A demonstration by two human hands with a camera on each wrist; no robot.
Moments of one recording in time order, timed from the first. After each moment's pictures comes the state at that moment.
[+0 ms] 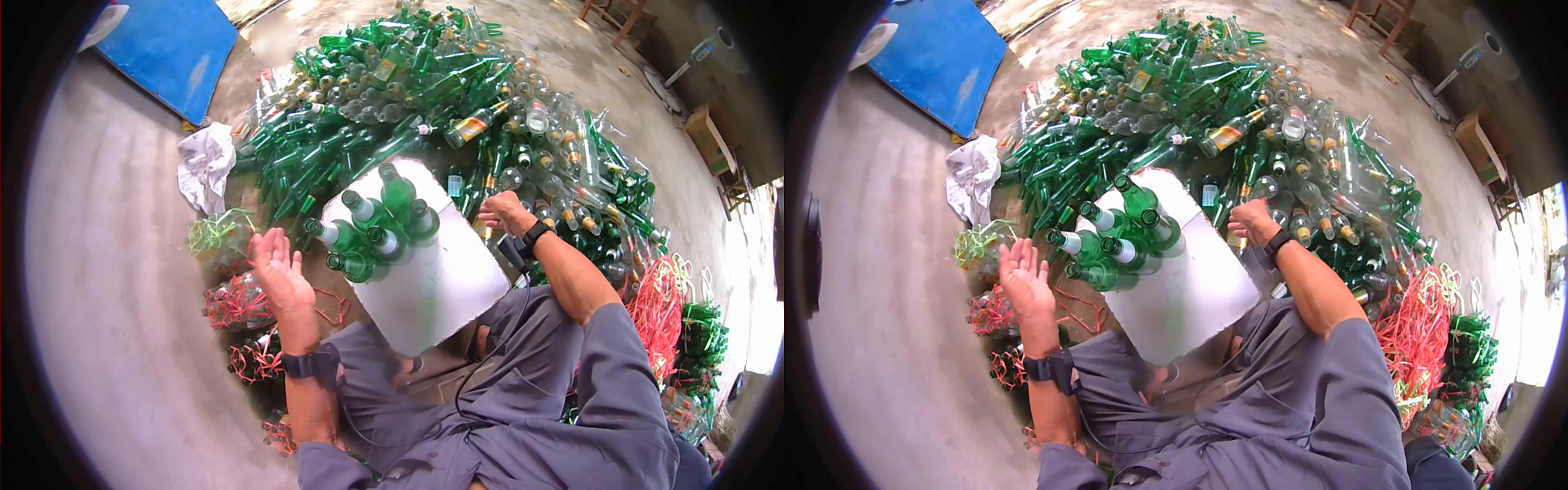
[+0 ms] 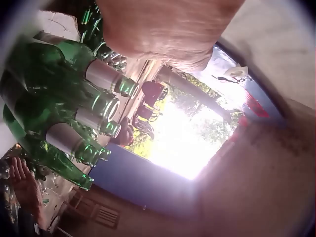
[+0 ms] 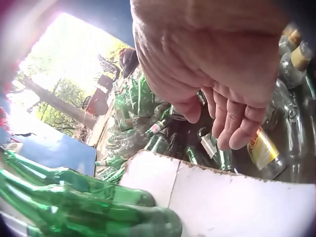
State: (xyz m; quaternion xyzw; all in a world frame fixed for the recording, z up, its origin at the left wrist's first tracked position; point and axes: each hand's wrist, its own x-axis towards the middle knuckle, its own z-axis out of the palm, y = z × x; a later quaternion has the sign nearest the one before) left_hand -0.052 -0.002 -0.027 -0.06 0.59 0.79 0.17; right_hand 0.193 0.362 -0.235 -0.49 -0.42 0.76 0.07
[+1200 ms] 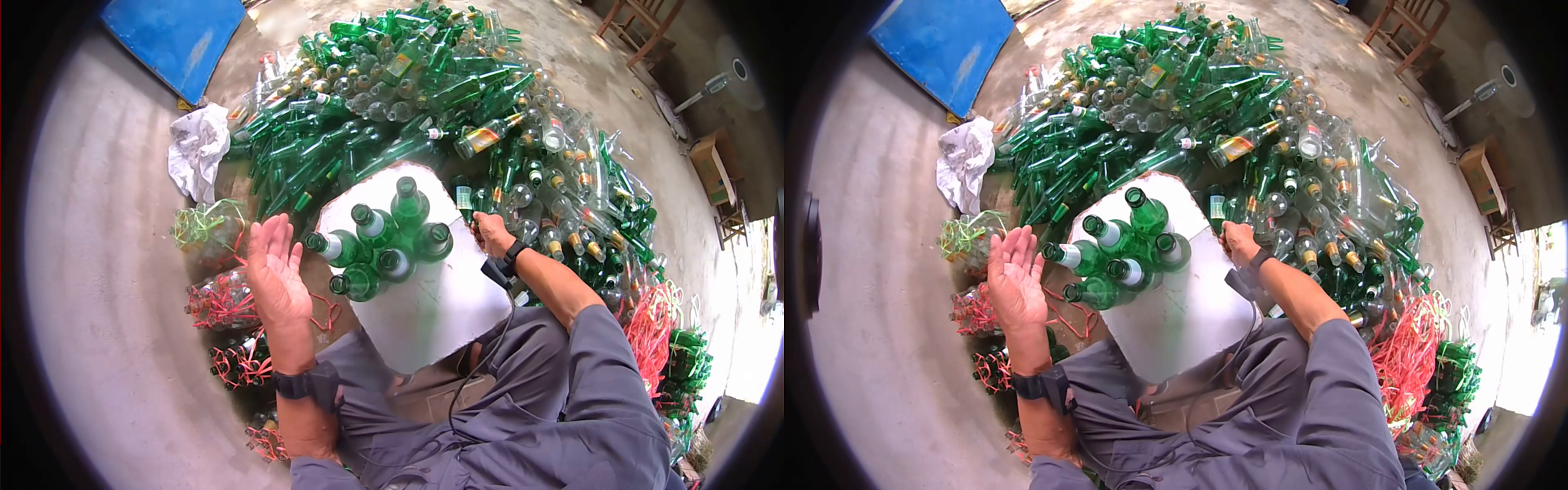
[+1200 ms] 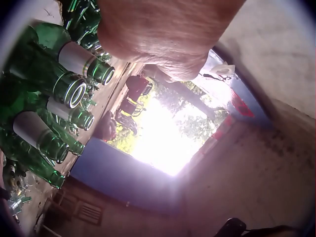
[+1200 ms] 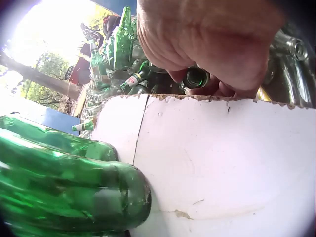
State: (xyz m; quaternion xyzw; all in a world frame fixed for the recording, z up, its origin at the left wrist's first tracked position) left_hand -0.059 0.019 -0.006 -0.04 0.56 0.80 0.19; right_hand 0.131 0.334 -0.268 -0.60 -0.37 0.70 0.07
